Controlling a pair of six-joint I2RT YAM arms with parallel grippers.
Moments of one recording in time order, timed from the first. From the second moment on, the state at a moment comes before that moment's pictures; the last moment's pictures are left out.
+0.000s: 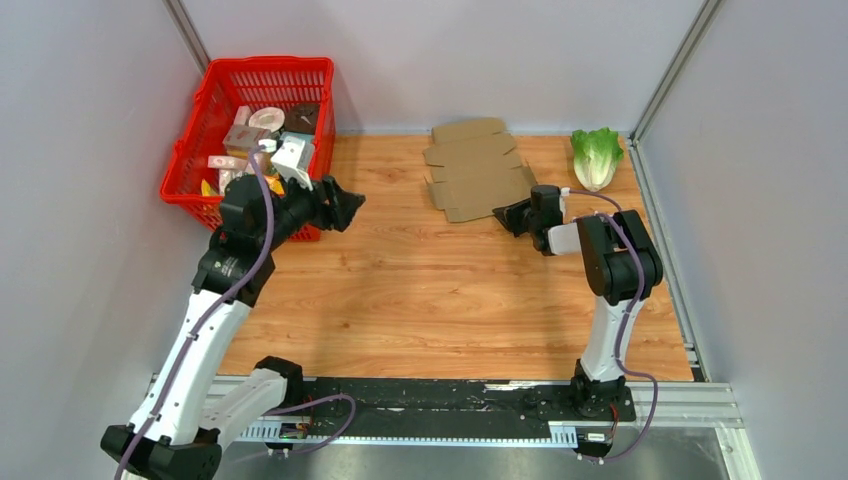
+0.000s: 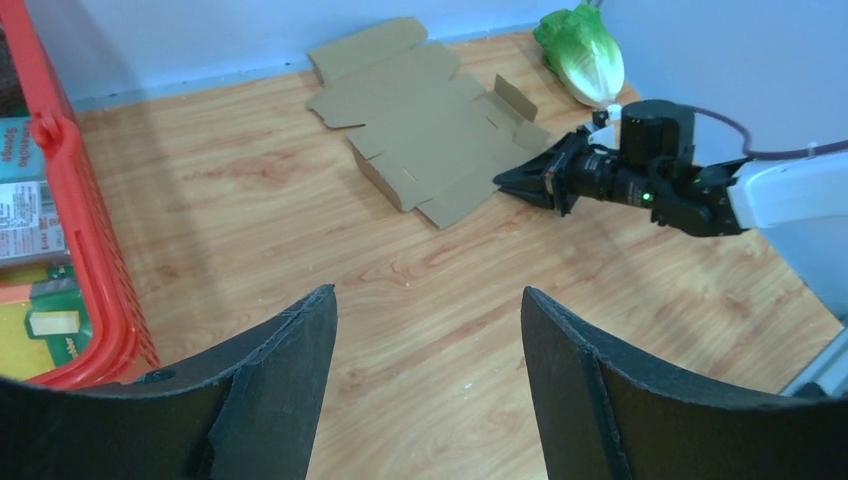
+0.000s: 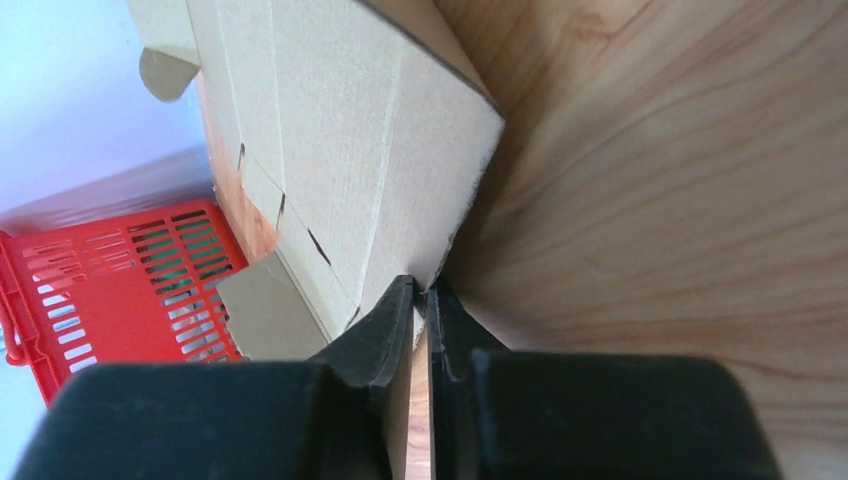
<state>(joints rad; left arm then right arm) -0.29 0.88 1.04 -0.32 0.30 -0.19 0.18 1.98 0.94 0.44 -0.12 1.33</state>
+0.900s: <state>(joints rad) -0.29 0.83 1.48 -0.81 0.20 -0.10 0.21 1.64 1.00 0.08 -0.15 0.85</state>
